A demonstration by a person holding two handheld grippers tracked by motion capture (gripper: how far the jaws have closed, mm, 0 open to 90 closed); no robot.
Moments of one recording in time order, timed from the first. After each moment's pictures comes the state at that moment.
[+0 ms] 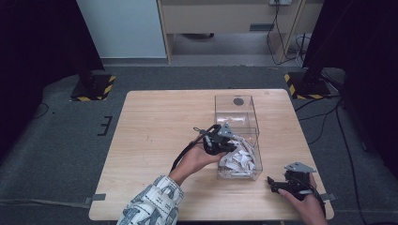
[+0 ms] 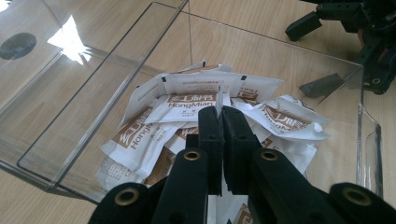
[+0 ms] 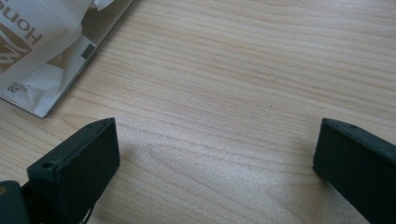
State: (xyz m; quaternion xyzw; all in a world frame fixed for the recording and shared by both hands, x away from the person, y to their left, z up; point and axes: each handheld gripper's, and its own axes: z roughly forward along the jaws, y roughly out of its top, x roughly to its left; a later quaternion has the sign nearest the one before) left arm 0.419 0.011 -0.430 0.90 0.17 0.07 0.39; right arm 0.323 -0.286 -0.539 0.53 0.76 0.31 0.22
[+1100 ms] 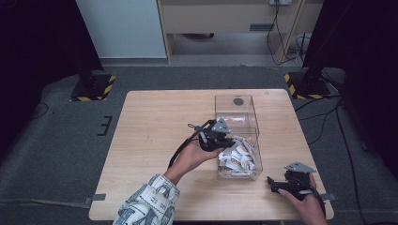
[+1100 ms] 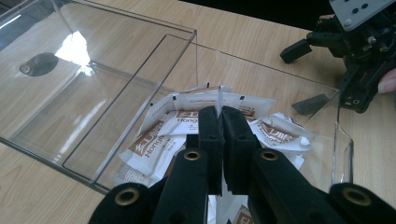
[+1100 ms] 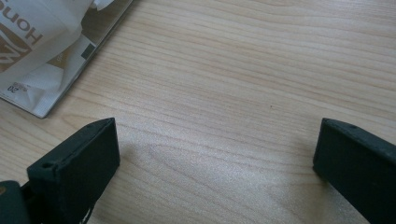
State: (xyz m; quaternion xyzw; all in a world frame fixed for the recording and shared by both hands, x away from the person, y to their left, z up) left arm 0.417 0.023 -0.407 0.89 0.18 0.08 0.42; right arm 0.323 -0.286 -0.539 0.53 0.76 0.31 0.22
